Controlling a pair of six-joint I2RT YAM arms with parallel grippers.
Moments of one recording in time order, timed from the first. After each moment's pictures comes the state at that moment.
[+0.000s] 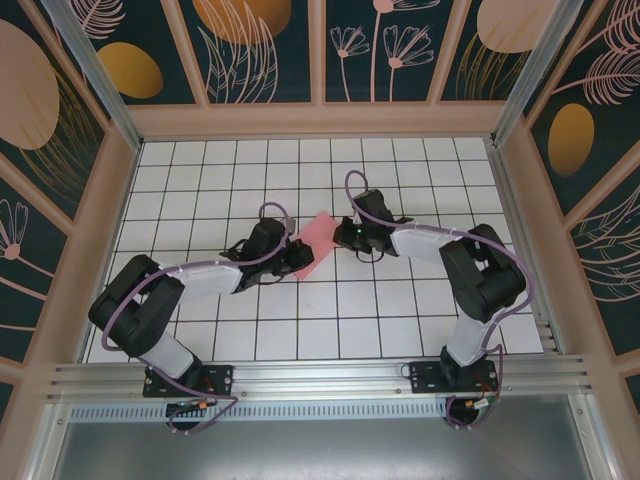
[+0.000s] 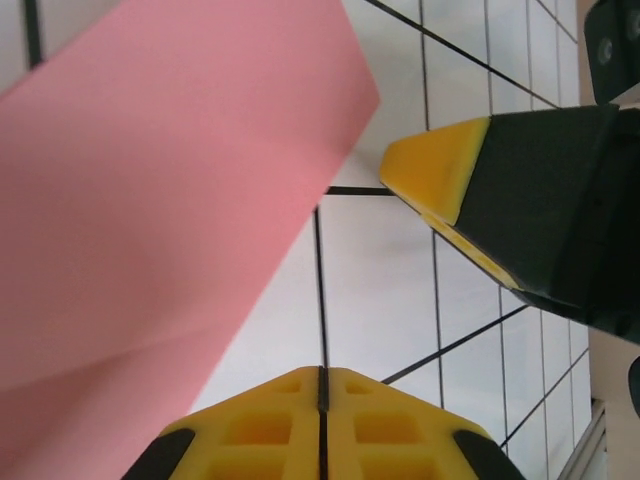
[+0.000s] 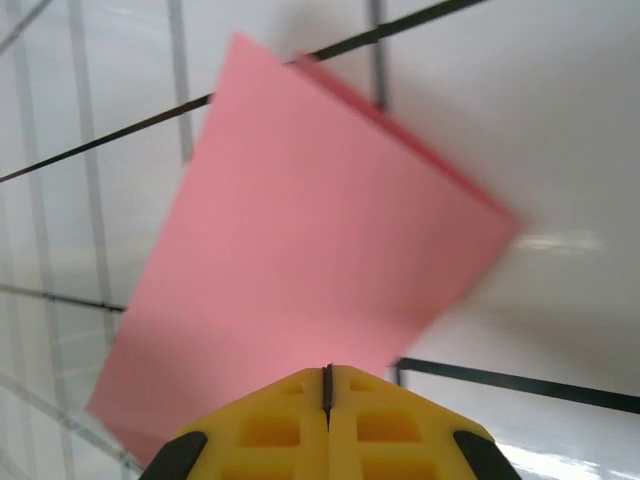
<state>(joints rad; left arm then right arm) -0.66 1.59 0.68 0.24 0.29 -0.95 0.57 1.77 0.95 -0.03 -0.31 0.80</state>
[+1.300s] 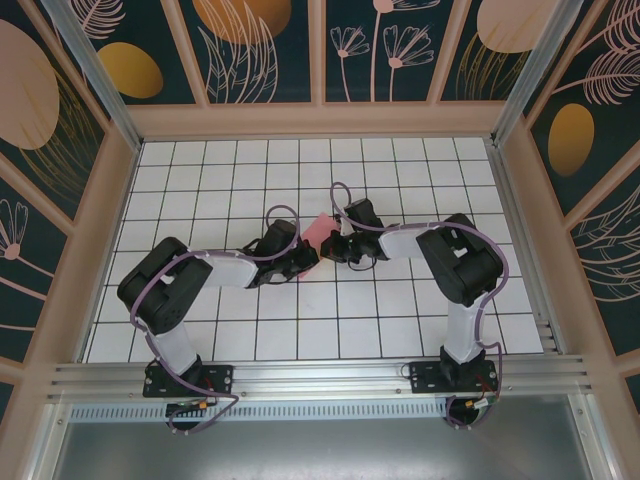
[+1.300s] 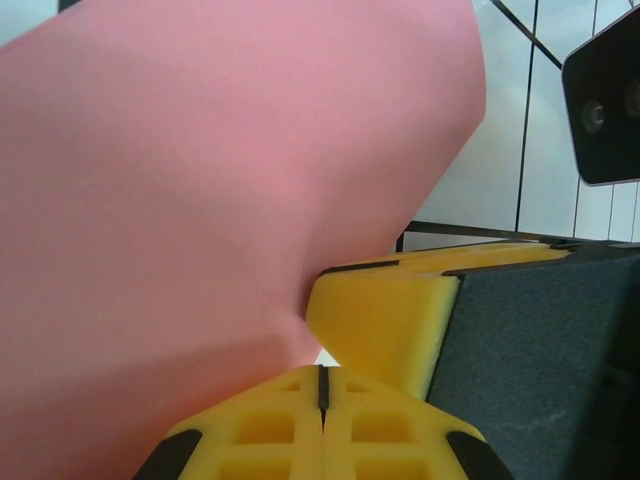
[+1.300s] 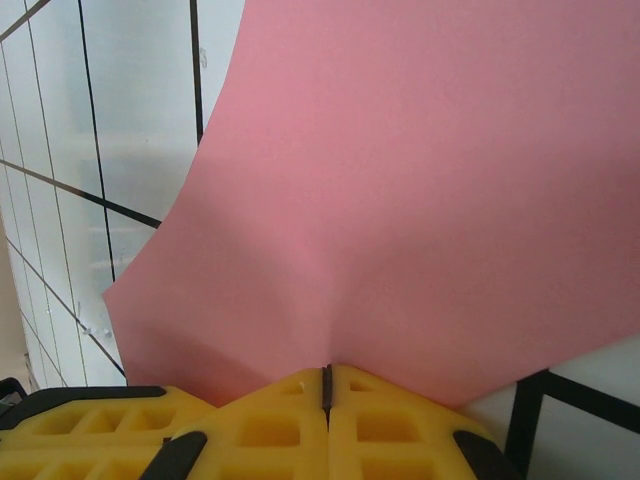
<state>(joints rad) -0.68 1.77 0.75 0.27 0.23 -1.04 0.59 1.92 0.96 0.06 -0.52 0.75</state>
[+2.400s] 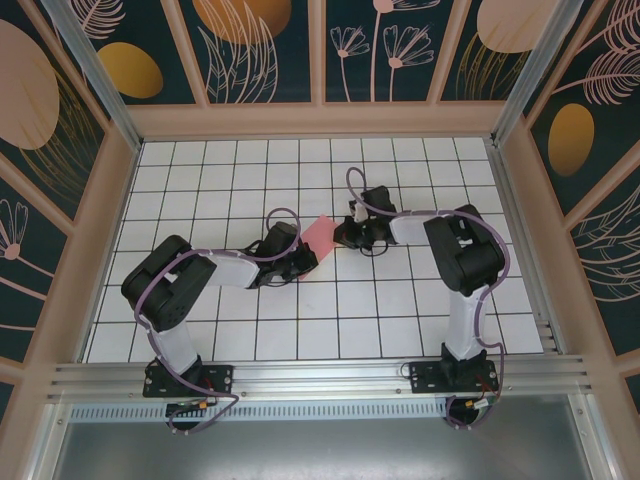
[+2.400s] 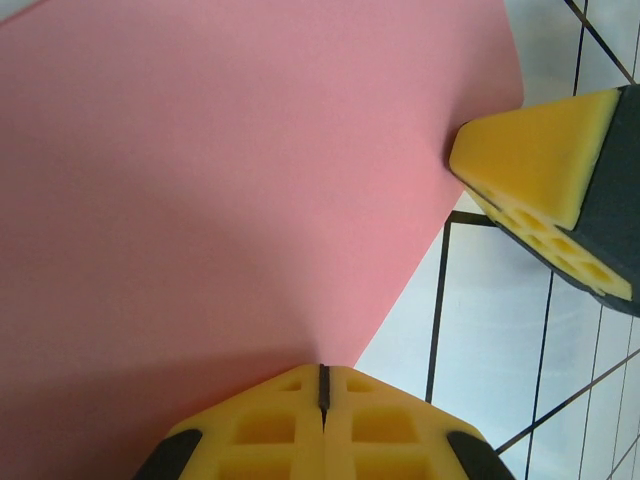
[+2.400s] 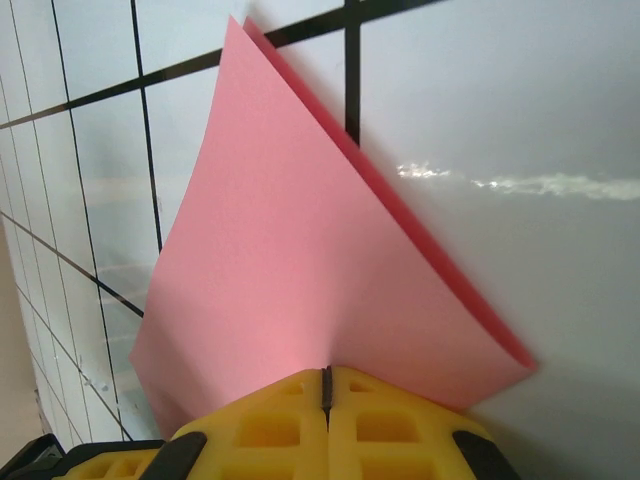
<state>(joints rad) -0.68 1.80 0.74 0.25 0.22 -1.03 0.44 1.98 1.06 -0.03 -0.58 0.66</state>
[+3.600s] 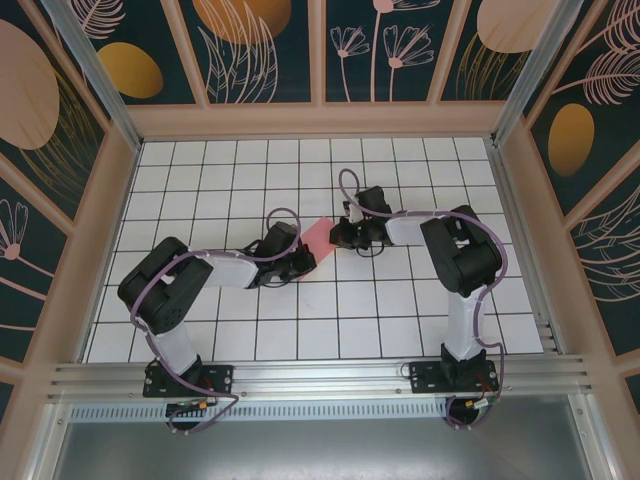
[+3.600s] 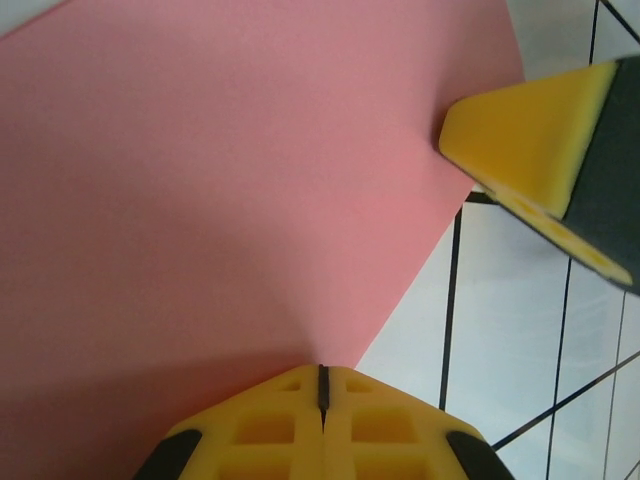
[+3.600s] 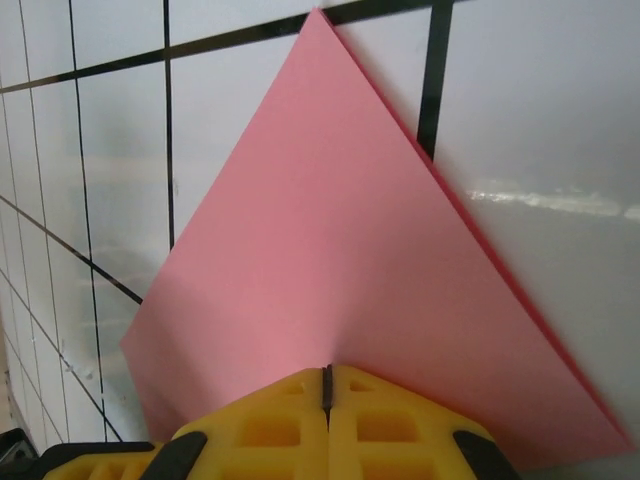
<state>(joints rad) -0.68 1.77 0.74 0.19 0.22 -0.97 0.49 1.99 1.07 -0.03 -0.56 0.61</state>
